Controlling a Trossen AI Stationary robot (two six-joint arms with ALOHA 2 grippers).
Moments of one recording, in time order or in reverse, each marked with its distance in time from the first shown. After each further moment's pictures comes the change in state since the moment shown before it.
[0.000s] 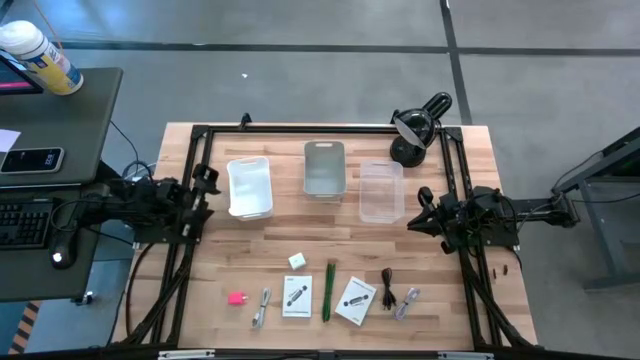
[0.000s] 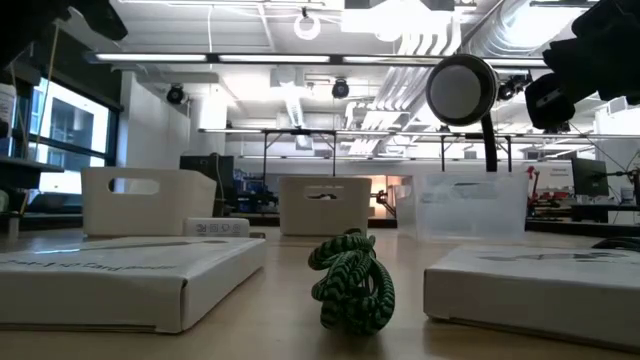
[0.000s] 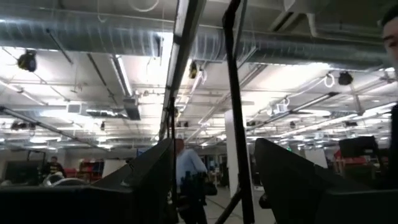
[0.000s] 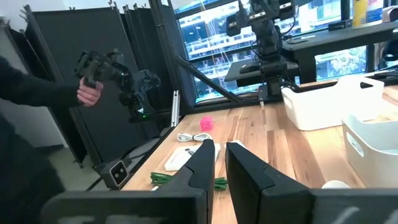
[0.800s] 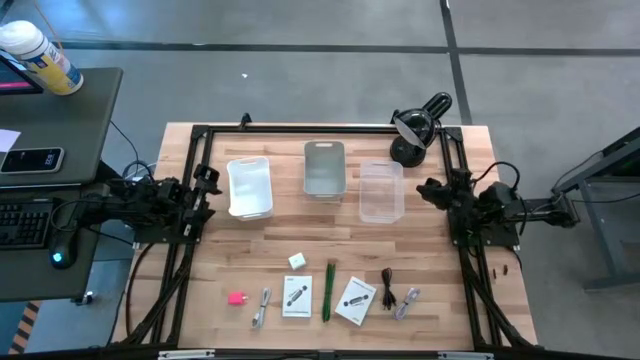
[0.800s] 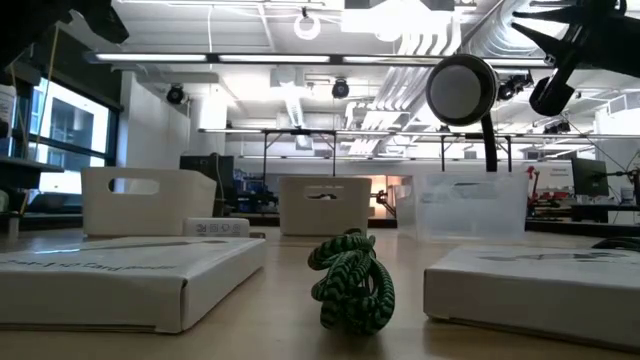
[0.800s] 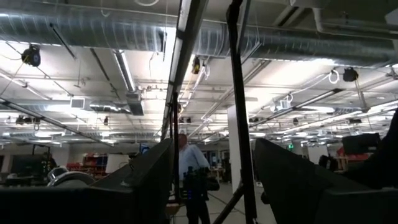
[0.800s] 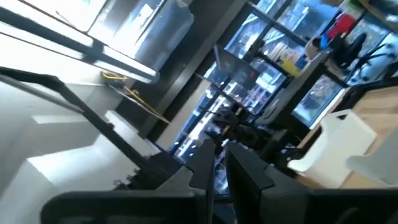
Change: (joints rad) left arm 0.000 0.000 0.000 -0.022 -0.024 0.000; right arm 0.000 0.002 0.000 0.336 0.412 0.634
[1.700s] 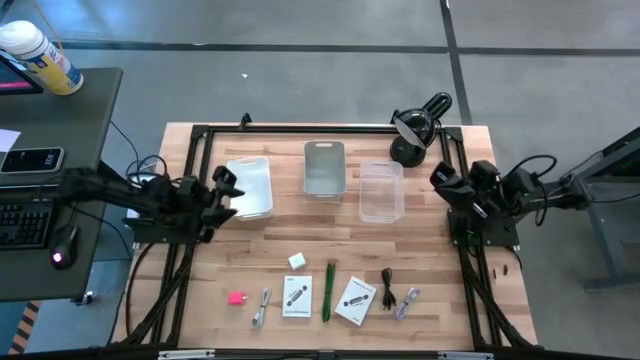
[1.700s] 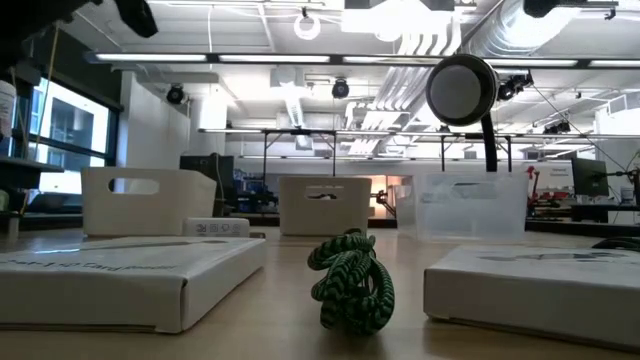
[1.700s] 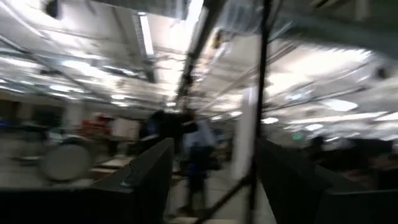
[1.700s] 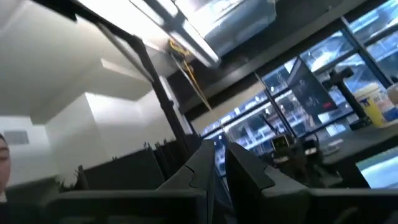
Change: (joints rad) left arm -0.138 0.540 0.155 0.248 -0.233 -0.011; right arm 0.120 0.339 0.337 0.148 -0.178 -0.379
